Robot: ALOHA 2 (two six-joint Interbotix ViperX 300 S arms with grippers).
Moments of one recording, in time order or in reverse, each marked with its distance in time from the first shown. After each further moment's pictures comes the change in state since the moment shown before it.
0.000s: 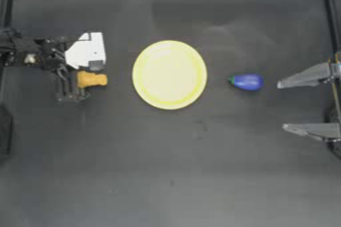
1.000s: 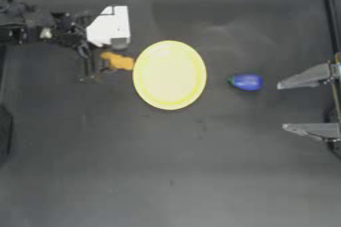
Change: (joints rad) left arm -0.087 0.000 -0.304 -0.002 0.161 0.052; right arm 0.000 -0.003 0.009 0.002 -0.002 0.003
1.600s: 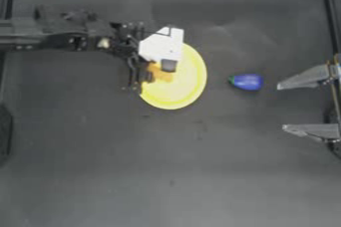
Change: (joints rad) left arm -0.078 0.295 -0.278 -0.002 0.017 0.094; right arm 0.000 0.000 0.008 -0.002 0.000 0.006
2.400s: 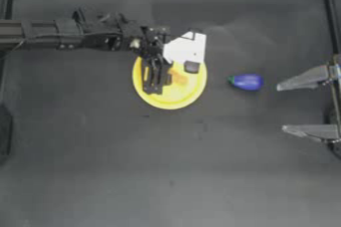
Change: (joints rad) left arm 0.012 0.175 -0.141 -0.052 0.011 0.051; right arm 0.002 -0.002 0.011 0.002 -0.002 0.000
